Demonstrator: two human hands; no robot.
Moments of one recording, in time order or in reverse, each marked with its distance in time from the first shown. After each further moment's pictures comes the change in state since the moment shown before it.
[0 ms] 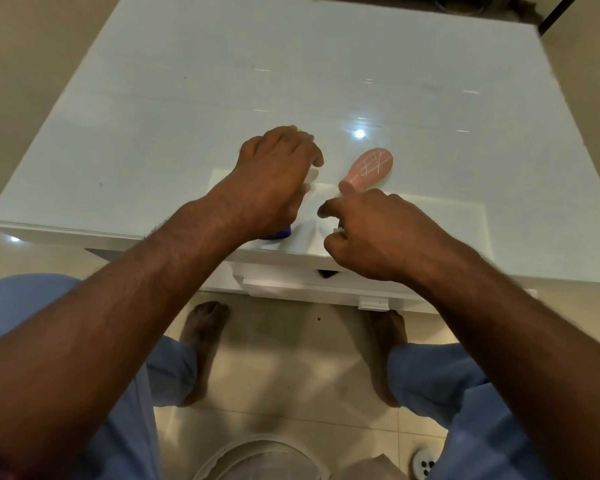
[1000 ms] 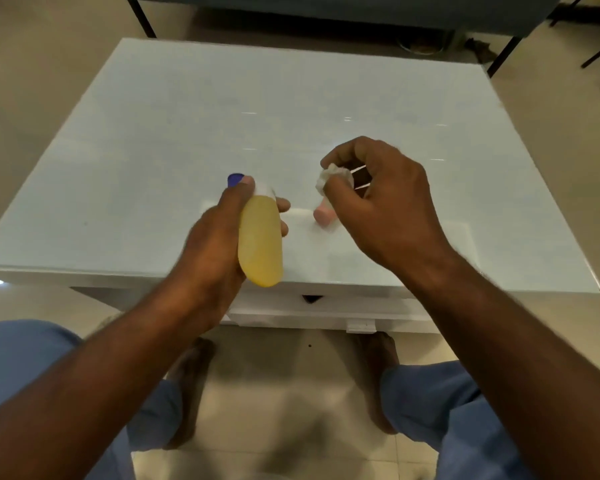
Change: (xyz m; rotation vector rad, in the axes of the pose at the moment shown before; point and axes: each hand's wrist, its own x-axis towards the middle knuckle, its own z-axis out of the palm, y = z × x) left_hand -0.056 0.061 -0.058 -1.542 0.051 -0.785; right_hand -0.014 0.025 -0.029 0.695 0.728 -0.053
